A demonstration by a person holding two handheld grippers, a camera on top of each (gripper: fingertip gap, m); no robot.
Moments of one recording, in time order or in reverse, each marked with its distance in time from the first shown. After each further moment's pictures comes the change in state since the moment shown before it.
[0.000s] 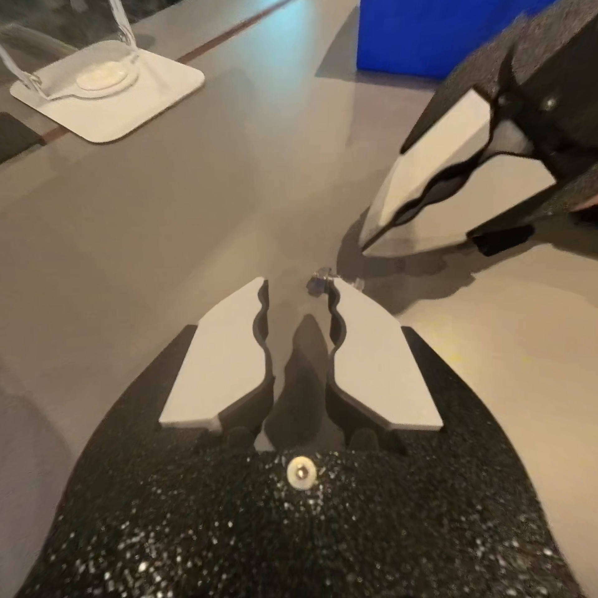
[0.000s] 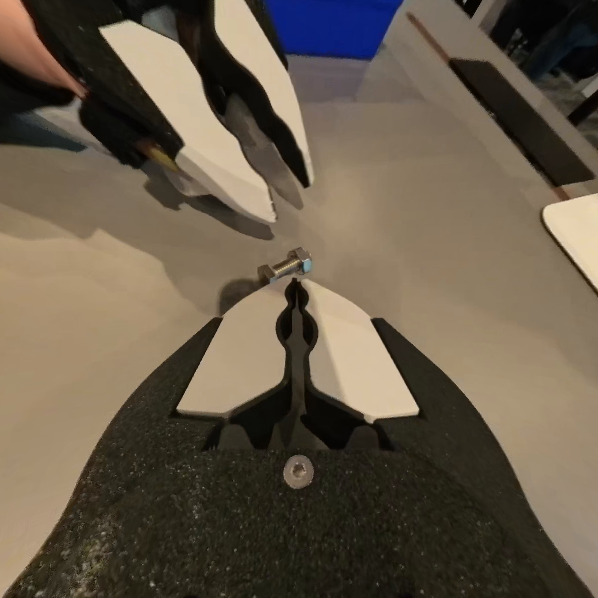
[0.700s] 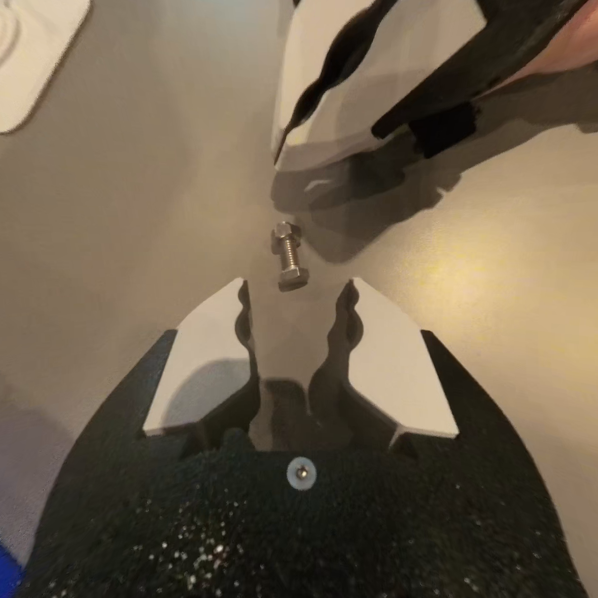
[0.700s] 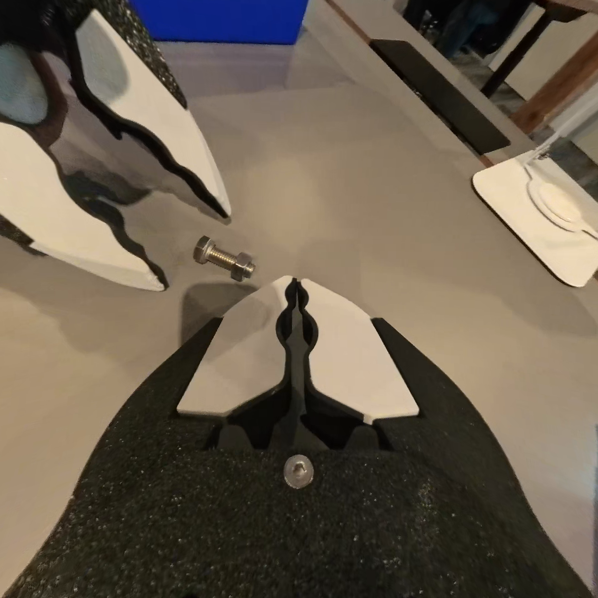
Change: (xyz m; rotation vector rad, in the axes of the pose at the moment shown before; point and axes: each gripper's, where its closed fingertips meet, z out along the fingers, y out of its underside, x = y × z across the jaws) left arm 0.027 0.030 0.004 -0.217 0.037 0.233; right arm 0.025 0.005 0.001 -0.019 0.201 0.076
